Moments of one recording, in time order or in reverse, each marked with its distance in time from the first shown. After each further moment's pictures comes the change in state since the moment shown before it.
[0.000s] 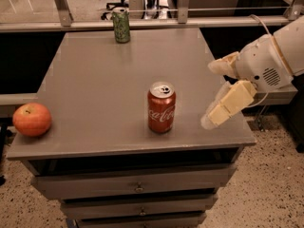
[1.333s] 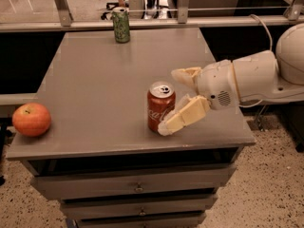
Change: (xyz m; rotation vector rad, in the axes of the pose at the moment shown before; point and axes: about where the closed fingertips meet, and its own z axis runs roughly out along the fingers) arm -0.042 0.014 0.078 -0.065 -0.313 -0.015
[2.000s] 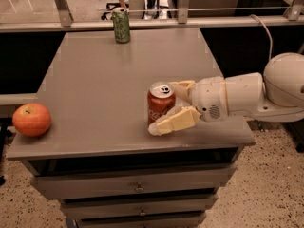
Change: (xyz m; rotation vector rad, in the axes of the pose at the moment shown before) arm 0.021 -0.008 0.024 0.029 -0.092 0.030
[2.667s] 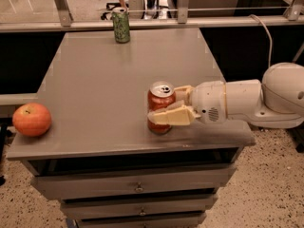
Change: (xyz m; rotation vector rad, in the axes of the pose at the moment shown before) arm 0.008 -0.007 0.005 0.010 -0.057 0.045
